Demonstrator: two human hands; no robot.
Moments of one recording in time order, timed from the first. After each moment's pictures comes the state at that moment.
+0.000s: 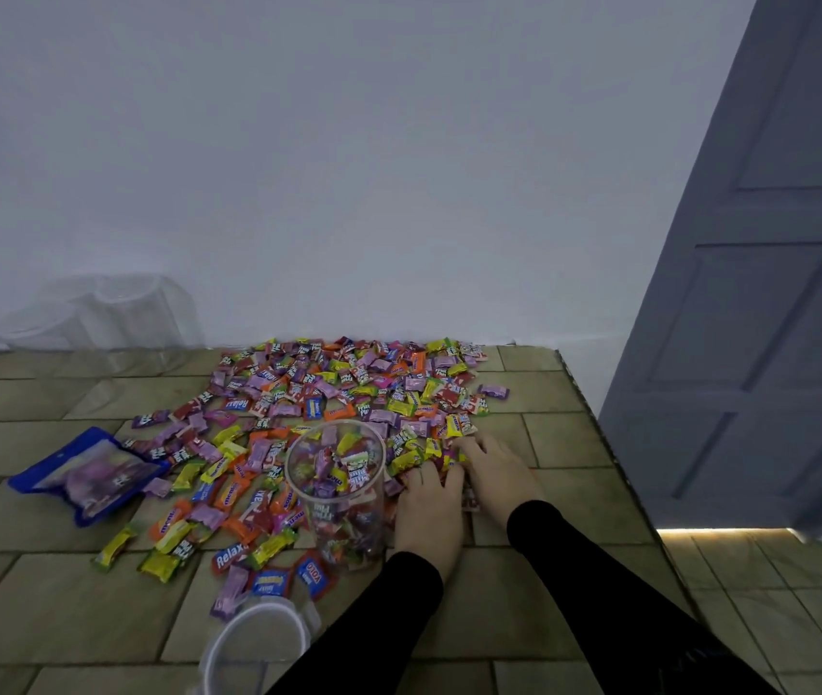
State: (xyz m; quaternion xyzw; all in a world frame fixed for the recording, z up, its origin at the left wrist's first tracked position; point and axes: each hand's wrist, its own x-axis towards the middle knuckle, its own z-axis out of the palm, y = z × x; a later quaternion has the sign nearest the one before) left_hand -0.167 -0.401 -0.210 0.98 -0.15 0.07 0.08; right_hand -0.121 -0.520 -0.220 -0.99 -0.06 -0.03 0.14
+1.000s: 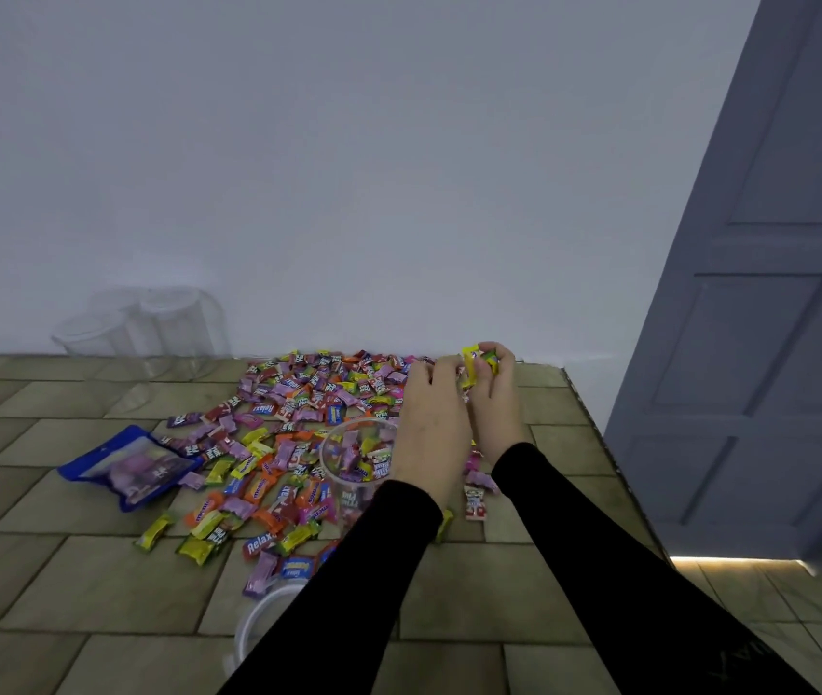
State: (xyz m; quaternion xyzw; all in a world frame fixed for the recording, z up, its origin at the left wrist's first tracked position) left_hand -0.176 -0.385 -0.079 0.88 -0.14 0.29 0.34; right_hand -0.125 -0.468 -0.109 -0.71 0.00 -0.24 0.67
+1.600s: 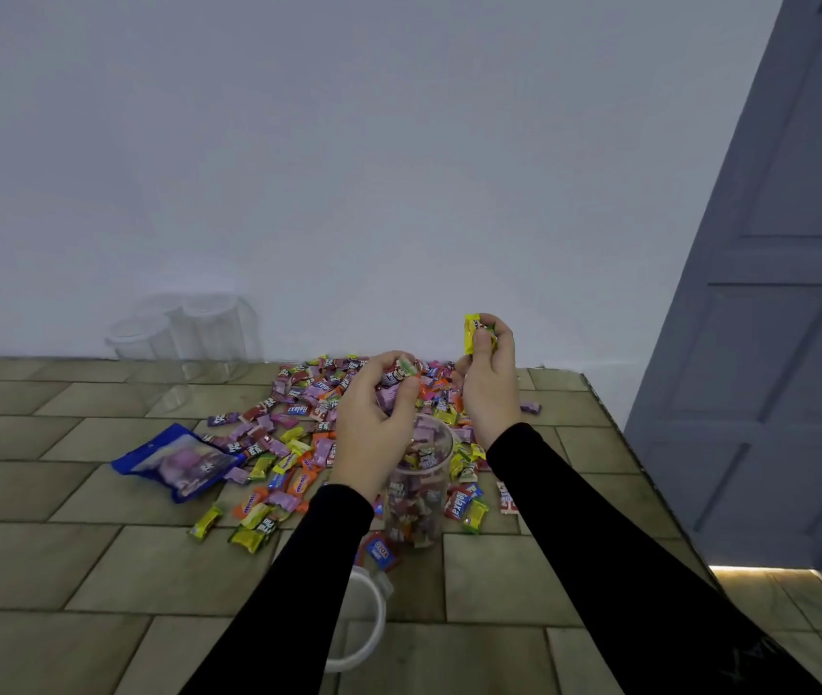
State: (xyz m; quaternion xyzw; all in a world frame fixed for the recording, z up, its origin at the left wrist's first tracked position) left_hand -0.198 -0.282 -0.070 0.76 -0.10 0.25 0.59; right_hand -0.152 -0.404 -0.058 -0.64 -0.03 -0.23 0.73
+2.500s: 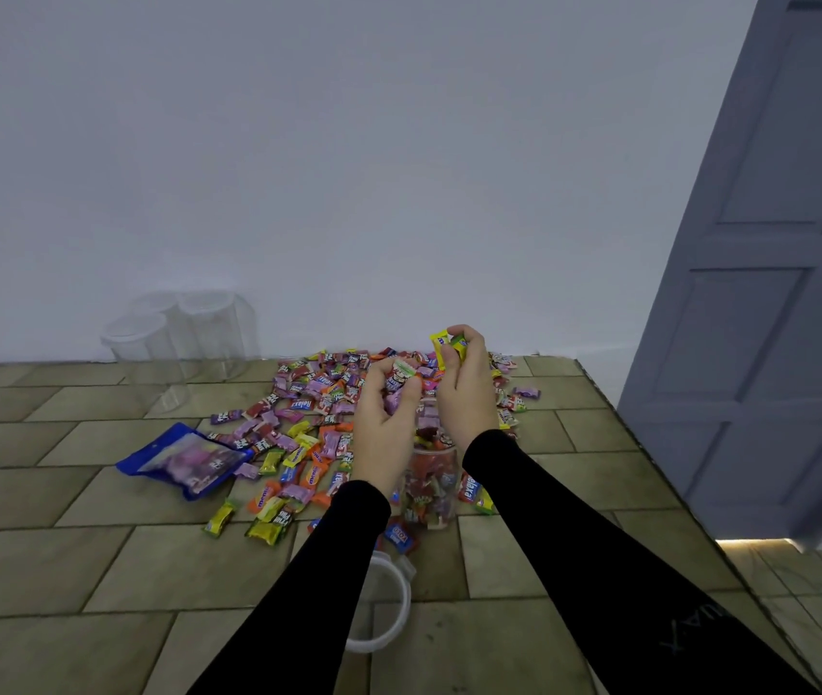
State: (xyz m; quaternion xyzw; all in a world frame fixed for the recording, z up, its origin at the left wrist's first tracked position) left_hand -0.193 -0.269 -0.098 0.70 -0.10 0.19 0.68; right_hand -0.161 -0.369 -0.089 -0.77 -0.05 -0.30 0.55
